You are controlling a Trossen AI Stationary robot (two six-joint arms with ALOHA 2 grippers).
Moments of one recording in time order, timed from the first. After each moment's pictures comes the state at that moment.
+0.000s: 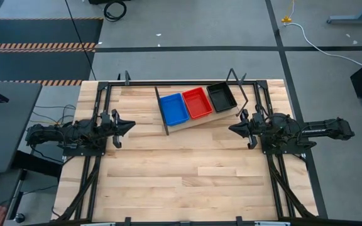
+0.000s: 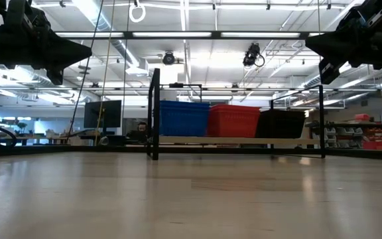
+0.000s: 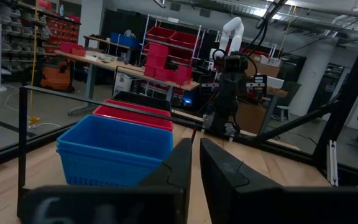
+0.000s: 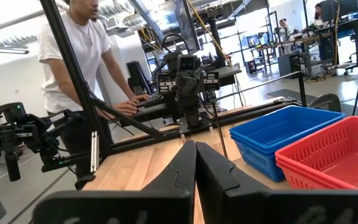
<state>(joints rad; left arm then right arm) -0.06 0.01 0.01 0.12 -0.34 -0.22 -0.03 0.25 0.01 0.37 -0.04 0.27</state>
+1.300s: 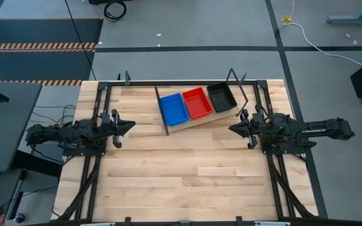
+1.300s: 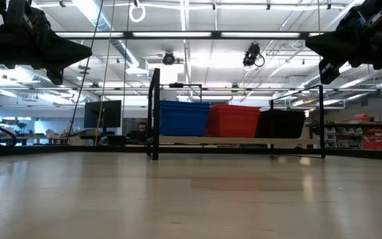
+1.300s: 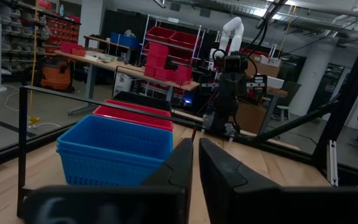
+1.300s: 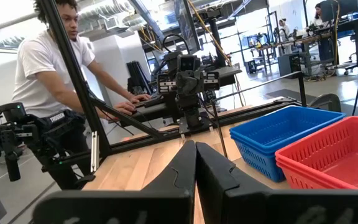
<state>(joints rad) -0.06 0.01 0.01 0.12 -0.34 -0.22 -0.03 0.25 0.01 0.37 -0.04 0.27</state>
